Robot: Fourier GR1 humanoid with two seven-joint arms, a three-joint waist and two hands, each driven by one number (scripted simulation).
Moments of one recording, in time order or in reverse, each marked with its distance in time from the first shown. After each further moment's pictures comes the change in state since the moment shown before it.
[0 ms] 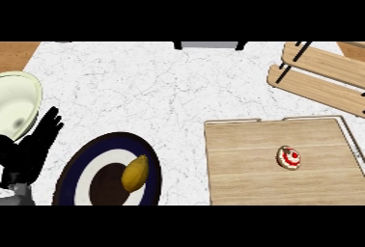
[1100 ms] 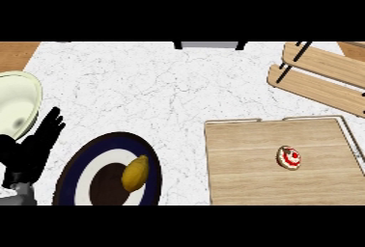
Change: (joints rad) left arm -0.005 -0.025 0.019 0.001 -0.022 -0.018 0.004; right arm -0.223 0.152 0.001 0.717 0.257 -0.192 -0.369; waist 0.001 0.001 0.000
